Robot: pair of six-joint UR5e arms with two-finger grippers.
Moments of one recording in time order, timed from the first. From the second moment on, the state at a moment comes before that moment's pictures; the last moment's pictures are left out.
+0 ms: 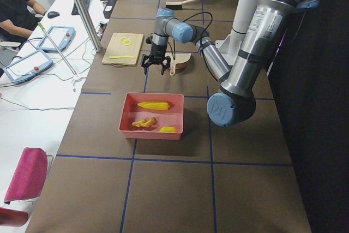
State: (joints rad) left arm -0.93 -1.89 -2.07 -1.19 -1.73 0.36; right arm 1.44 -1.59 1.84 -1.61 2.40 0.17
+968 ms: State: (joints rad) left arm -1.47 -1.66 -1.71 -1.31 -2.19 0.35; right arm 1.45 -1.59 1.84 -1.61 2.40 0.16
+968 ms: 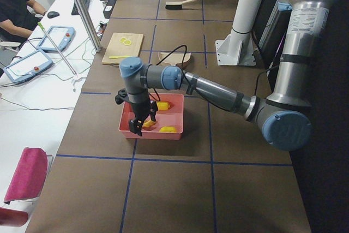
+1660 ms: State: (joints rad) left arm -1.57 -1.62 -1.56 -1.46 -2.31 0.11; right arm 1.53 -1.59 1.73 -1.61 2.44 0.05
